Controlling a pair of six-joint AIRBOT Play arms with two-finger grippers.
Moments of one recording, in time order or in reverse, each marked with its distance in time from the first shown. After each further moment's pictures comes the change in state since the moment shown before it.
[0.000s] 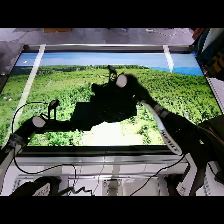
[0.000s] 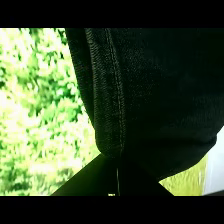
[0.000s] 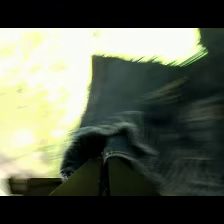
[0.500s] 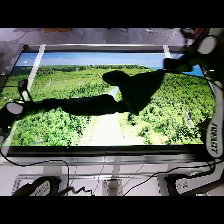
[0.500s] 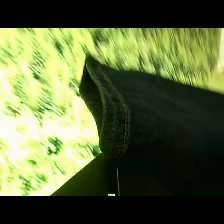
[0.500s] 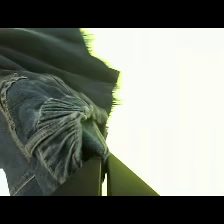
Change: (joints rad) left arm 0.250 0.000 0.264 -0.001 0.068 -0.100; right arm -0.615 0.305 0.068 -0.320 0.384 -0.438
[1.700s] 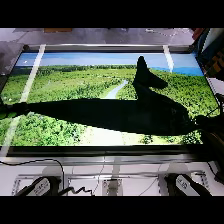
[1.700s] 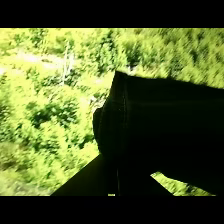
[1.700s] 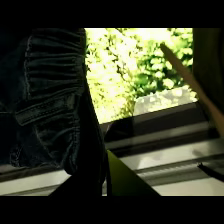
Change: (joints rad) left arm 0.247 0.006 0.078 0.376 -0.197 0.024; right arm -0.469 0.576 -1.062 -0.030 -0.025 -0.213
